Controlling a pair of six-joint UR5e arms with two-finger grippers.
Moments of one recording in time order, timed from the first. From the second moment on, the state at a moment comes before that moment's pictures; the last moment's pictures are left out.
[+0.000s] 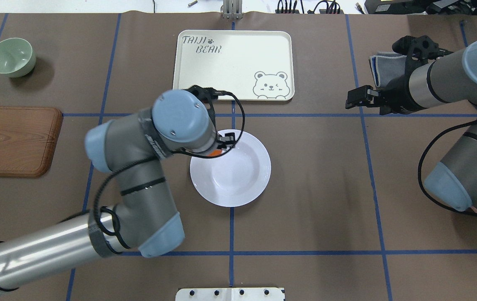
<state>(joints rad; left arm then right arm) -0.46 -2.35 -1.61 -1.61 -1.69 -1.33 0.86 -1.36 1.95 -1.21 2.00 1.16</state>
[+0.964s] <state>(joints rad) -0.36 -2.42 -1.50 -1.64 -1.59 -1.36 0.84 -1.35 1.95 -1.21 2.00 1.17</state>
